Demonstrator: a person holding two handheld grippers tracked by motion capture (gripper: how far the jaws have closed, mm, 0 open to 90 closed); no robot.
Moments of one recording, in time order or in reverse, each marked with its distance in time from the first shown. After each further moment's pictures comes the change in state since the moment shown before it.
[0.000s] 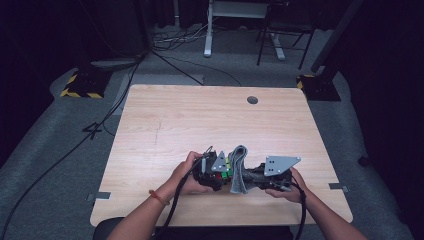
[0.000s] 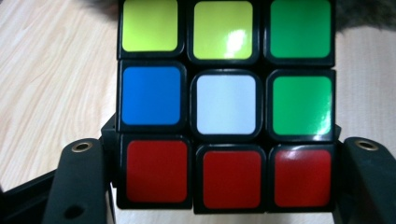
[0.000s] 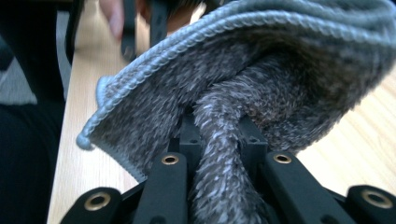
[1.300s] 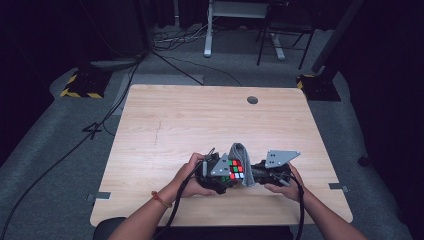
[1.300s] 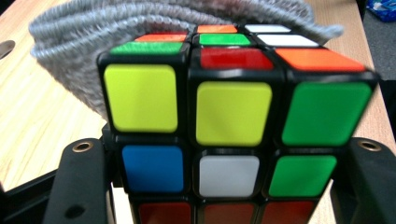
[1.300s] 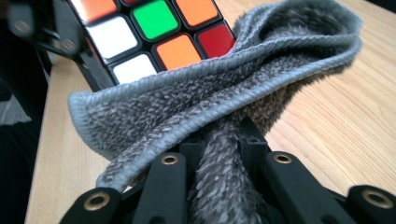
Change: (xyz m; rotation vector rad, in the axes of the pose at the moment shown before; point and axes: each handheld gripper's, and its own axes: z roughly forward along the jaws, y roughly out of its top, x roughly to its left) left arm -0.009 0.009 -0.011 -0.125 -0.015 0.025; right arm -0.018 -0.020 0.009 -0.016 0.000 0.136
